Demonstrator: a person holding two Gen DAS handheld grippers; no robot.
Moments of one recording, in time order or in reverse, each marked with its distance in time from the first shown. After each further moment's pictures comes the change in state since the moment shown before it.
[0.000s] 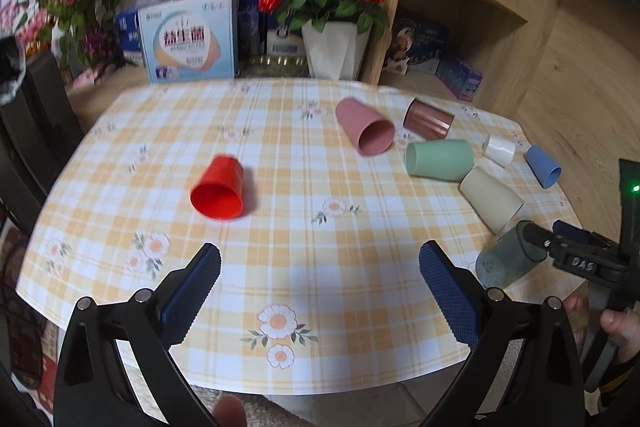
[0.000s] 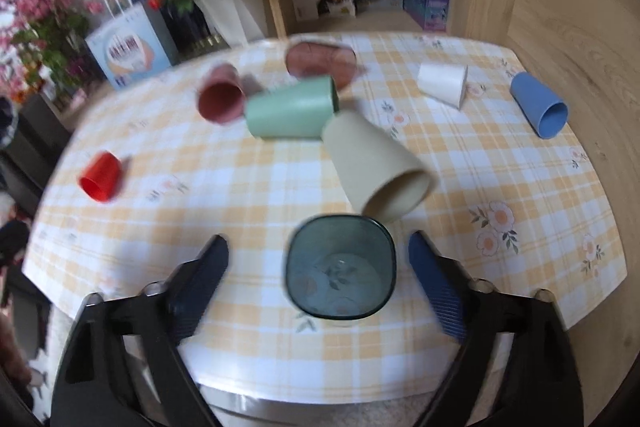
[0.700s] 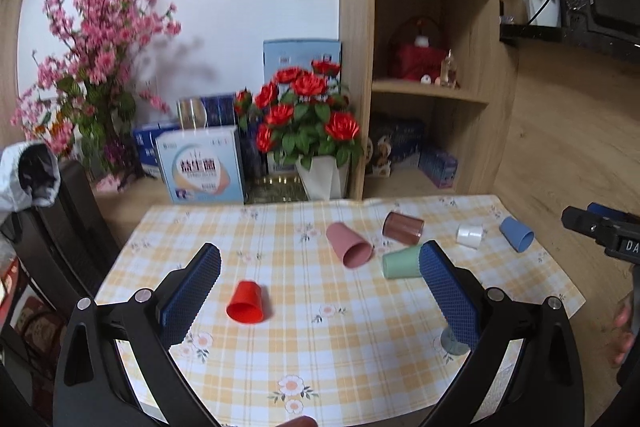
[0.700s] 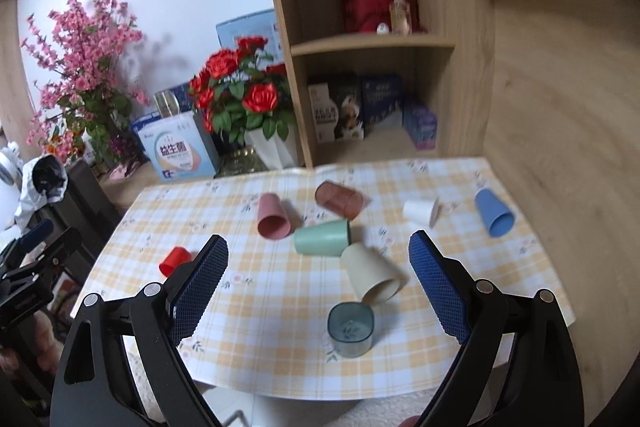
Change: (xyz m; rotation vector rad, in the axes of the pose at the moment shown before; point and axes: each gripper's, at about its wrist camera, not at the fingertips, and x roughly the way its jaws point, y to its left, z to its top) left arm -0.138 -0.042 0.058 0.098 -0.334 0.045; right arm -0.196 0.026 0.049 -0.040 -0.309 0.003
